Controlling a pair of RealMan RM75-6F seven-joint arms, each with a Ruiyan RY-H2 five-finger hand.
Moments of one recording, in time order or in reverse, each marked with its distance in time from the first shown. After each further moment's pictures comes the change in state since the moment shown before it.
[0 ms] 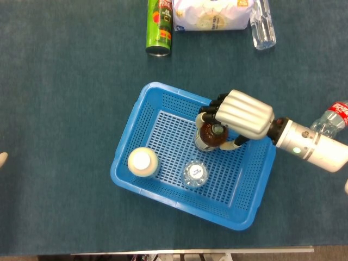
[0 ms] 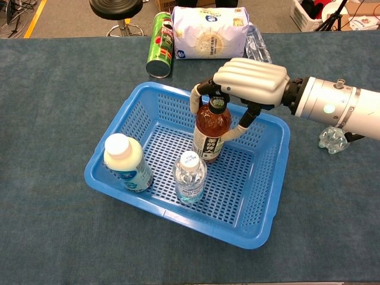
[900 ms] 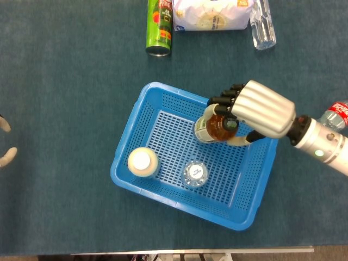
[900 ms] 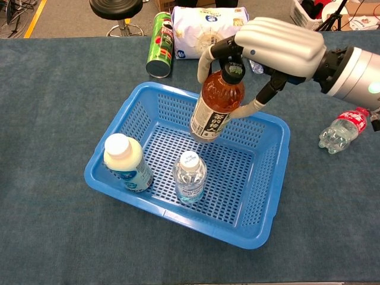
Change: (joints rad) left arm -0.035 -0.001 -0.010 -0.037 0.017 -0.024 0.055; right arm -0.055 0.159 0.035 -0.182 -0.010 0.117 -0.053
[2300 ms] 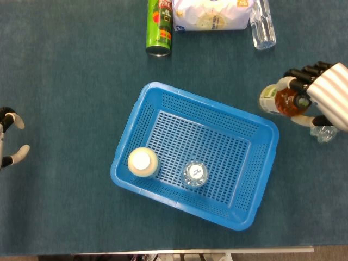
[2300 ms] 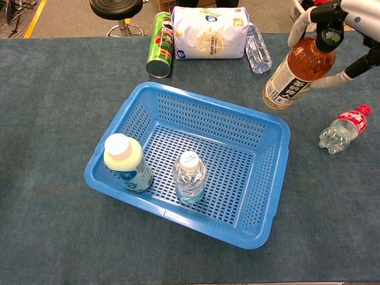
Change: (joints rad) left arm -0.034 -0.023 0.000 -0.041 -0.016 -0.029 0.075; right arm -0.241 0.212 0.007 -0.078 0.086 0.095 -0.199
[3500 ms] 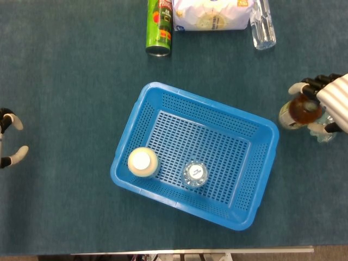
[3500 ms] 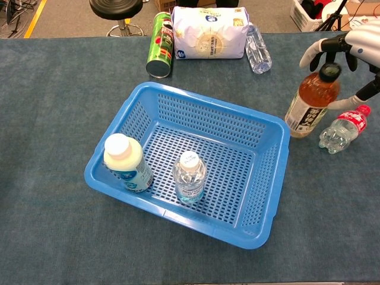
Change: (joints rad) left arm 0.000 -0.006 0.005 0.017 -0.005 0.001 -0.017; right arm -0.051 0.014 -0.010 -0.001 0.072 -0.117 -0.027
